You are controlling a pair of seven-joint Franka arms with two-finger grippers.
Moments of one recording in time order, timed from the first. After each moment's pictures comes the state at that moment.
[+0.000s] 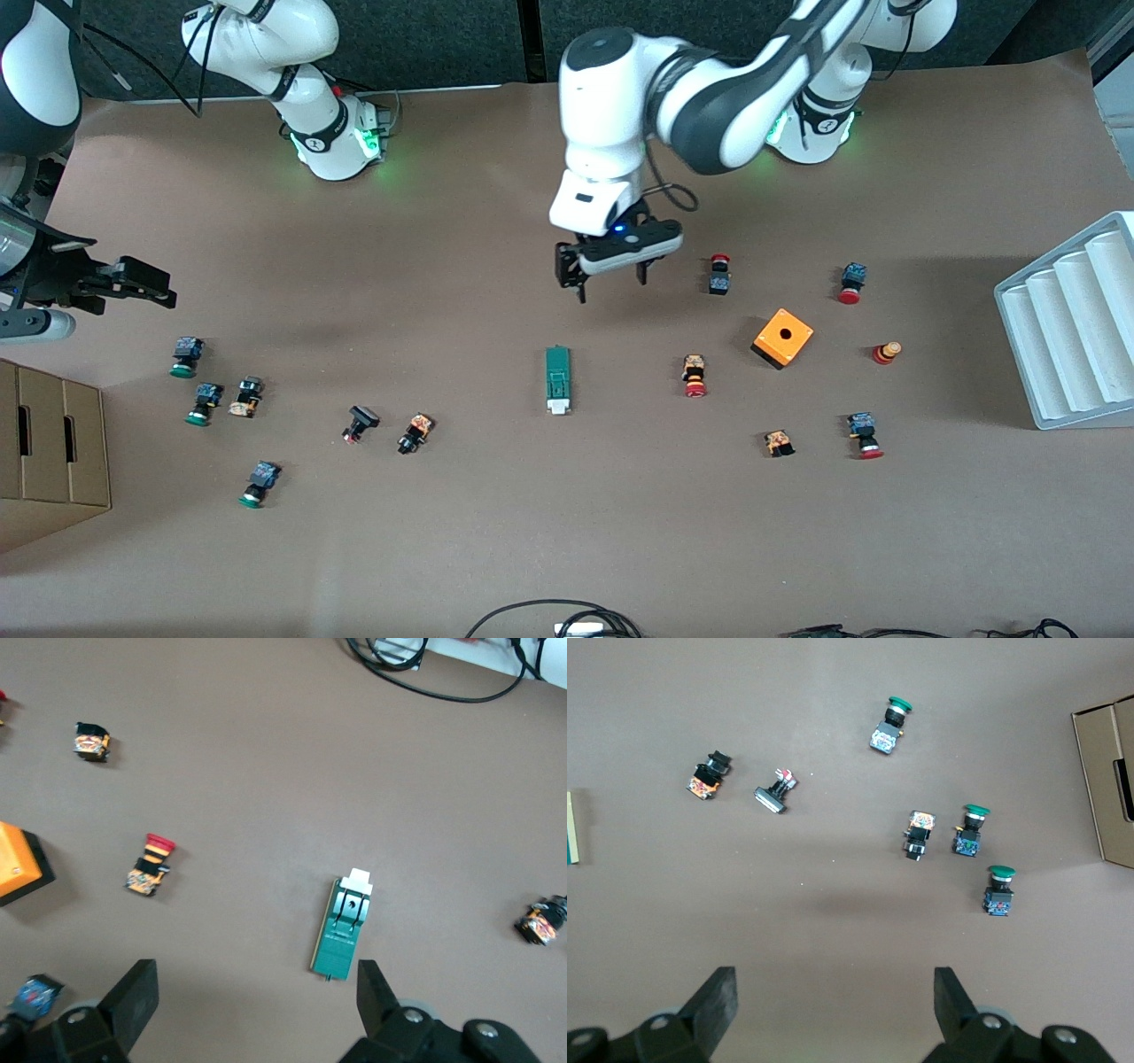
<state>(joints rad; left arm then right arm) -0.38 0.32 -0.54 -1.69 0.57 2.09 -1.49 0.12 0.03 -0.17 -1.62 0.03 1.61 -0.08</state>
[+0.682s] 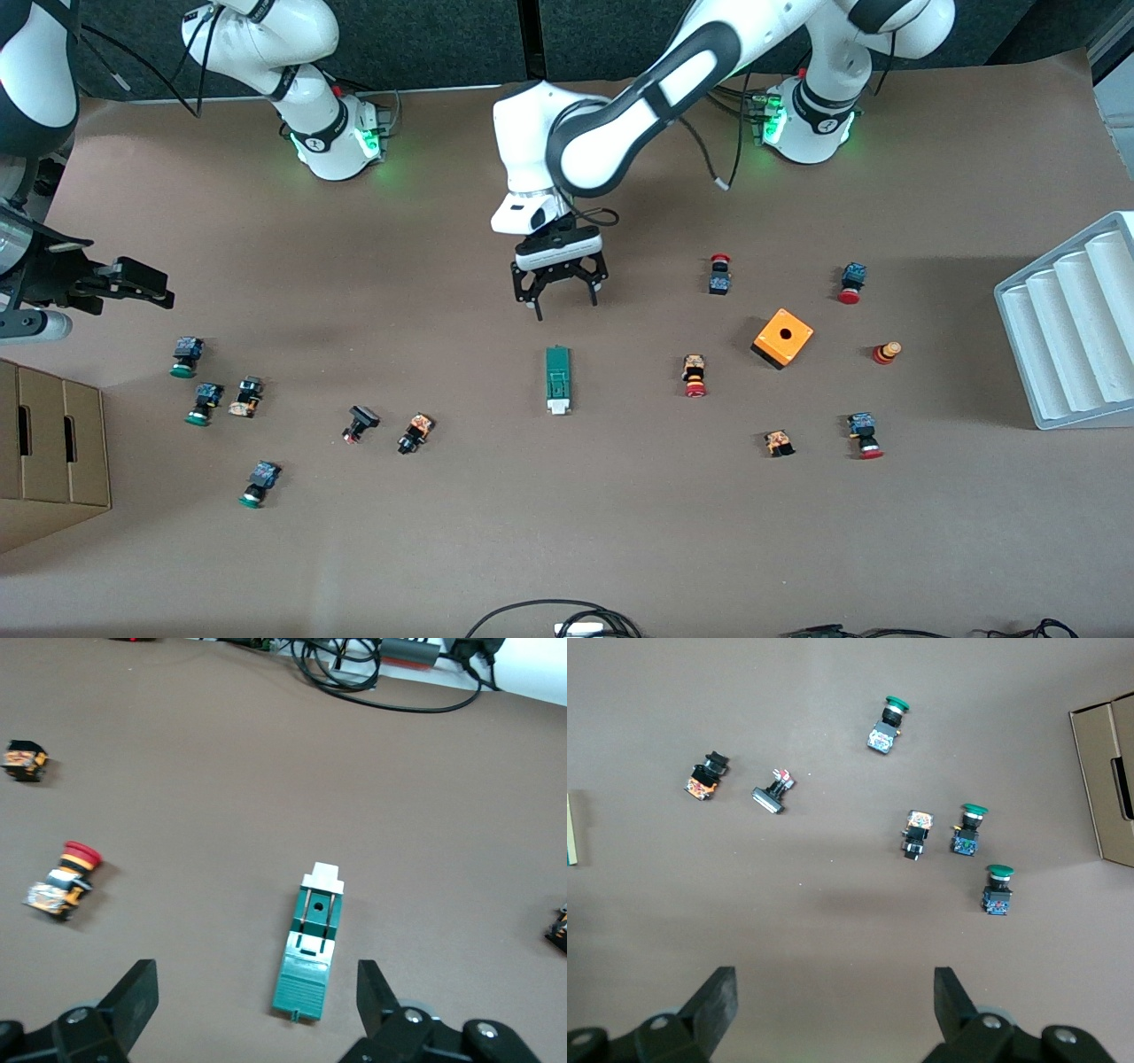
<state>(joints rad) -0.56 0.59 -0.54 -1.70 1.17 2.10 -1.98 0.12 0.03 -0.18 -1.62 0.03 1.61 -0.08</state>
